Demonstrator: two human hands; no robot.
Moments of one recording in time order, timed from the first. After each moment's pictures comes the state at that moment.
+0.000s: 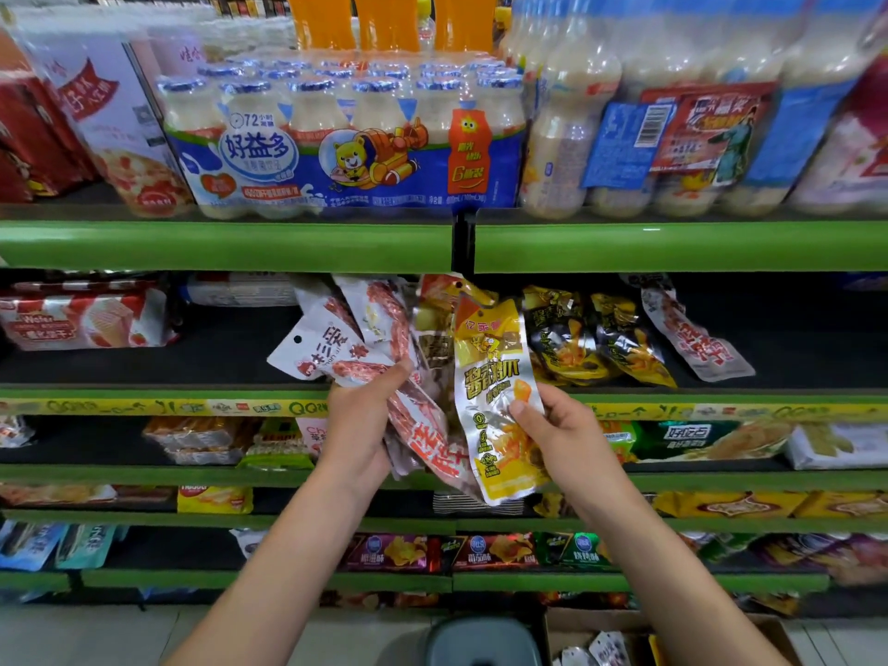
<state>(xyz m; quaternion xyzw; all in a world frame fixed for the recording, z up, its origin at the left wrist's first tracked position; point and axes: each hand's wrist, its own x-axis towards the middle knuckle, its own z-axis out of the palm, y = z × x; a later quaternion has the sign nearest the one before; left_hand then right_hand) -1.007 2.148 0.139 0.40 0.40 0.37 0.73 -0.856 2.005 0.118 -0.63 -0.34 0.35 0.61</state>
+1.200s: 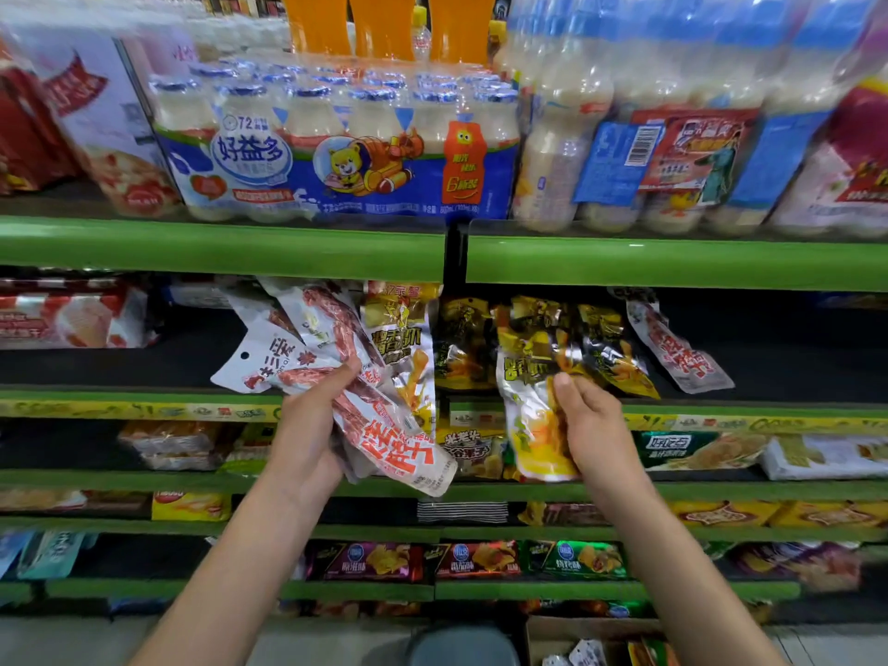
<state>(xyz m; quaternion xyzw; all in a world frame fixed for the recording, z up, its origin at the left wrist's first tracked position) -1.032 2.162 0.150 0.34 0.40 0.36 0.77 -0.819 2.000 0.127 -0.73 -0.25 0.25 0.59</state>
